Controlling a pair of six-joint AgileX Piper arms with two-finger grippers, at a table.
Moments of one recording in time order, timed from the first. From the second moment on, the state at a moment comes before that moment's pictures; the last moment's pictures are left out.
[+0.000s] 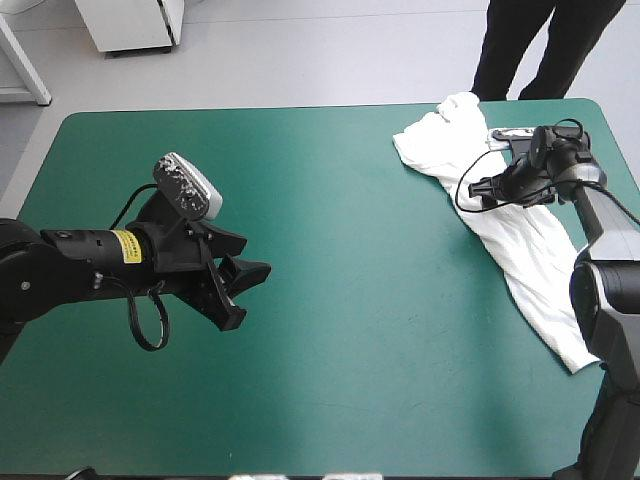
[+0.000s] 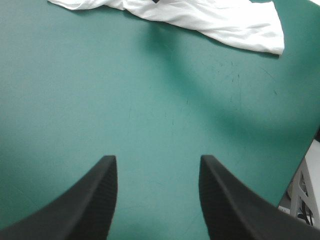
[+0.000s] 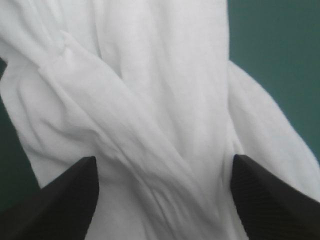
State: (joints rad) left arm -0.57 1.11 -1.46 -0.30 1.16 0.29; right arm -0.04 2.05 -1.72 0.07 0.92 -0.14
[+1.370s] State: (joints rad) left arm -0.57 1.12 -1.47 -0.09 1.25 0.15; right arm 0.62 1.88 -1.73 0.20 1.22 -0.30
